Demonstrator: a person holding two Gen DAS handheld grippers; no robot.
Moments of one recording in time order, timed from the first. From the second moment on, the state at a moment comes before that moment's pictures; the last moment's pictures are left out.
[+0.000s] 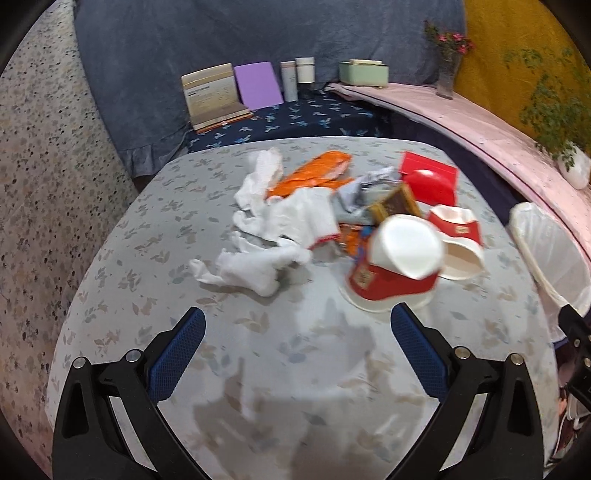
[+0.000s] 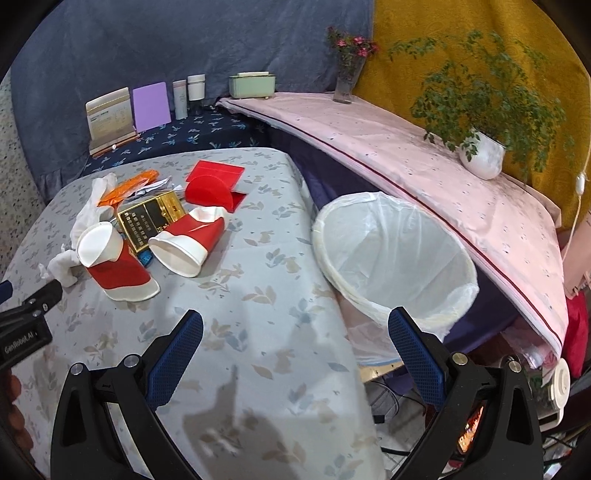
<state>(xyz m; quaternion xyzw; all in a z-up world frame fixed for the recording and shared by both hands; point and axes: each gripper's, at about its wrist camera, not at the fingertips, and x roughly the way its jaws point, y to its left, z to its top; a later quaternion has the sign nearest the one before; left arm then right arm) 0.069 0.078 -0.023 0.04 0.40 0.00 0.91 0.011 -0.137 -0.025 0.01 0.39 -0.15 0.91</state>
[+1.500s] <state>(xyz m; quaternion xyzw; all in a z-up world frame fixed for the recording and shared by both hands) 0.129 0.124 -0.026 -0.02 0.42 -0.07 0.90 0.099 -0.114 -0.047 0.04 0.40 -0.10 0.91</state>
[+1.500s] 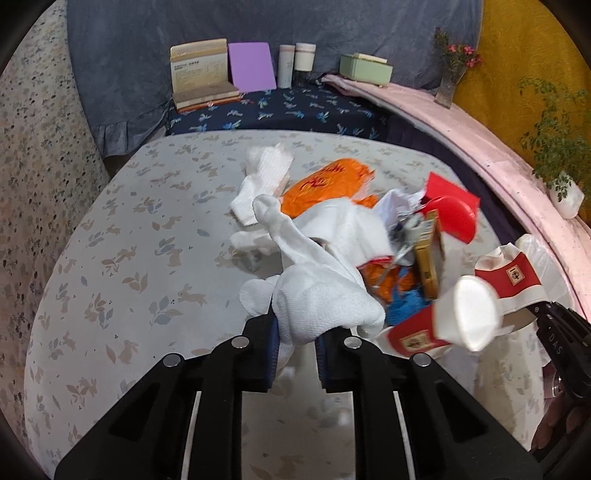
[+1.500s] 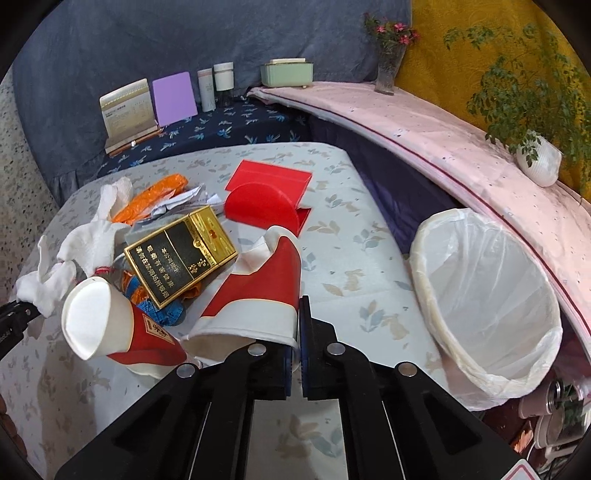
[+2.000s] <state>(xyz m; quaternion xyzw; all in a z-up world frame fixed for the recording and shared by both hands) 0.088 0.038 0.033 0.00 0.37 -0.16 0.91 0.040 -0.181 -0.001 0.07 0.34 -0.15 0.93</state>
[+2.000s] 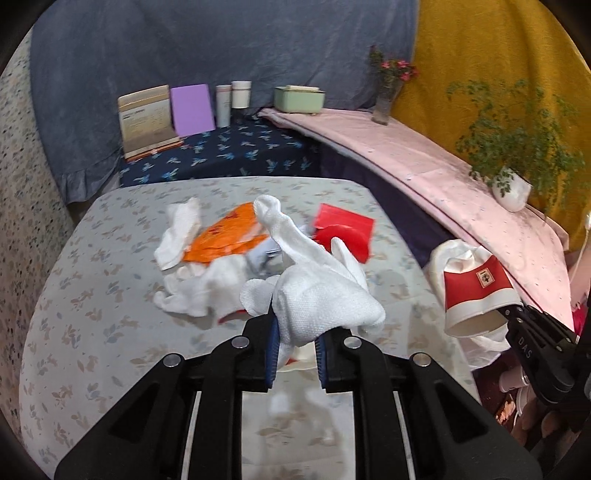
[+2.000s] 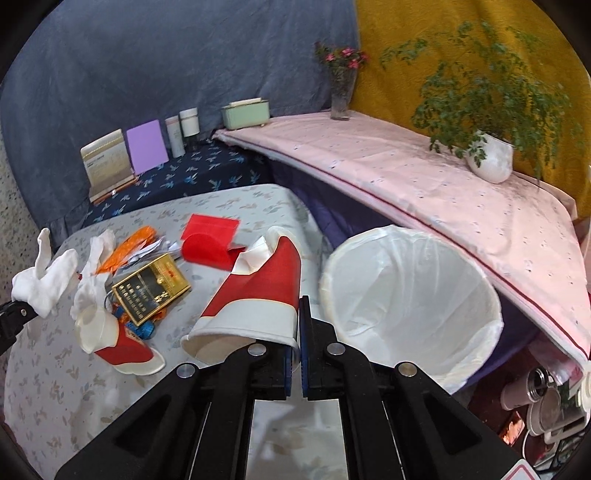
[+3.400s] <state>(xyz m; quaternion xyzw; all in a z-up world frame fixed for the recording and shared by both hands) 0.110 -0.179 0.009 0.04 0.39 -0.34 0.86 0.019 -0.319 -0.029 0.12 0.35 -0.28 0.89</state>
